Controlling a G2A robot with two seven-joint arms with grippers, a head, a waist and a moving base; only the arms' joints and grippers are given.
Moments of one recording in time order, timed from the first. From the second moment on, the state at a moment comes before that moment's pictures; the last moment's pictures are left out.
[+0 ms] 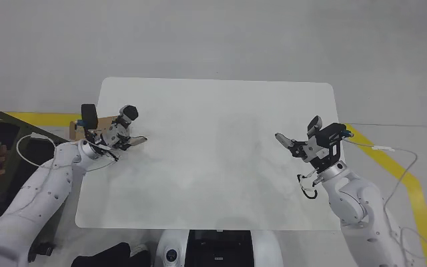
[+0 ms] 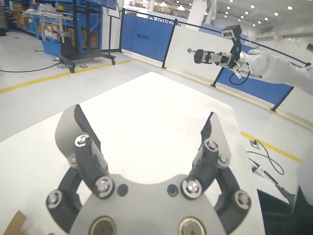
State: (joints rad) left arm 1.15 -0.66 -1.02 -1.15 0.98 -1.01 0.81; right arm -1.60 -1.08 1.47 -1.91 -0.98 -0.34 0.08
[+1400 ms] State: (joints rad) left arm 1.14 -0.54 -0.99 -0.93 0.07 -1.00 0.40; right arm -1.60 -1.08 1.47 -1.91 -0.98 -0.34 0.08
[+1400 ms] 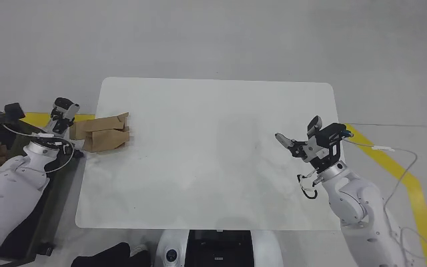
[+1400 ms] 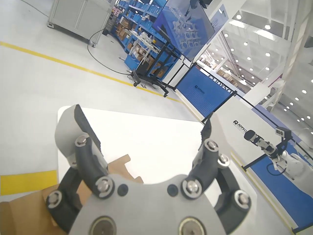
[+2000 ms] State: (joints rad) left arm 0.91 -0.58 -1.05 -0.61 -0.46 -0.86 -0.41; right arm -1.60 -1.08 1.47 -1.91 -0.98 -0.34 0.08
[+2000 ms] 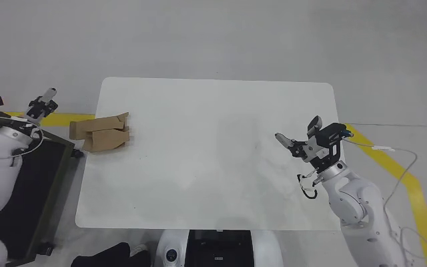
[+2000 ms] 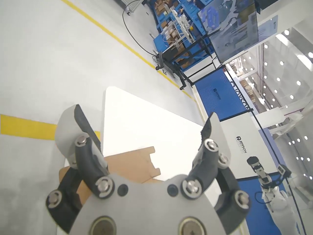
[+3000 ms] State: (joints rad) left arm 0.79 -0.70 -1.02 -0.24 -0.45 -0.67 -0.83; right arm -1.60 -1.08 1.47 -1.91 -0.98 -0.34 0.08
